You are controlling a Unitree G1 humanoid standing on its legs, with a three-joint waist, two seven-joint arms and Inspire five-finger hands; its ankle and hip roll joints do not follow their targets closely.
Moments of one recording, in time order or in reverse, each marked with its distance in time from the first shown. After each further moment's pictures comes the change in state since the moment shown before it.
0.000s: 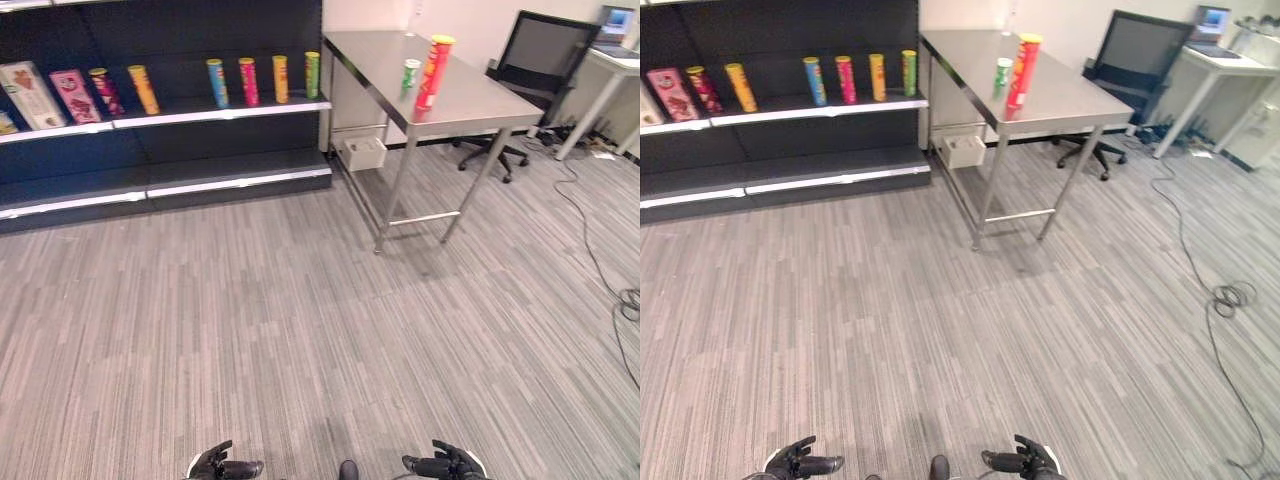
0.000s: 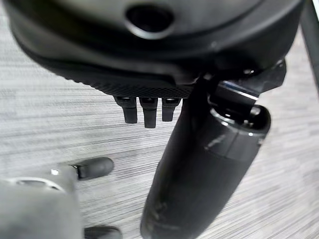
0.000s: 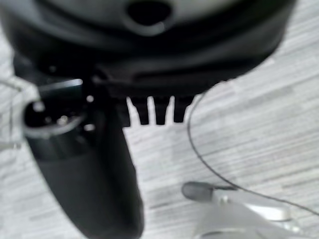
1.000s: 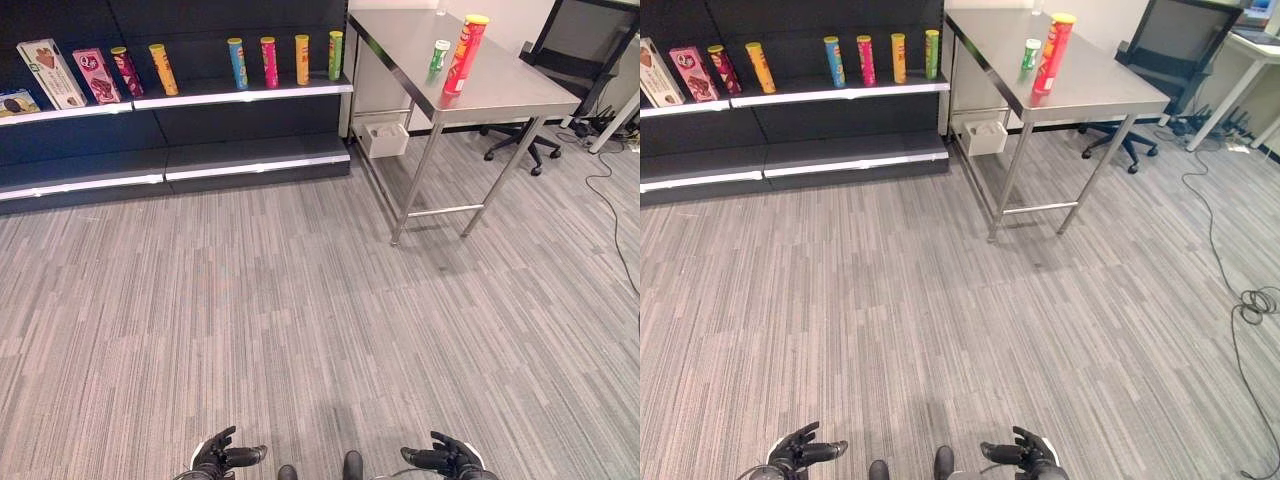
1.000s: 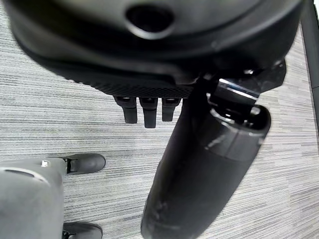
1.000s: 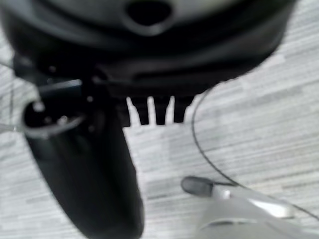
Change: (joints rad) left arm 0.008 -0.009 0.004 -0.081 -0.082 -0.015 0.015; right arm -0.027 0.000 0.000 -0.006 -0.001 0.000 0.001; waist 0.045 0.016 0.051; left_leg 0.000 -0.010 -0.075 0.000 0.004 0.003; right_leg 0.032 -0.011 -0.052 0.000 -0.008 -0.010
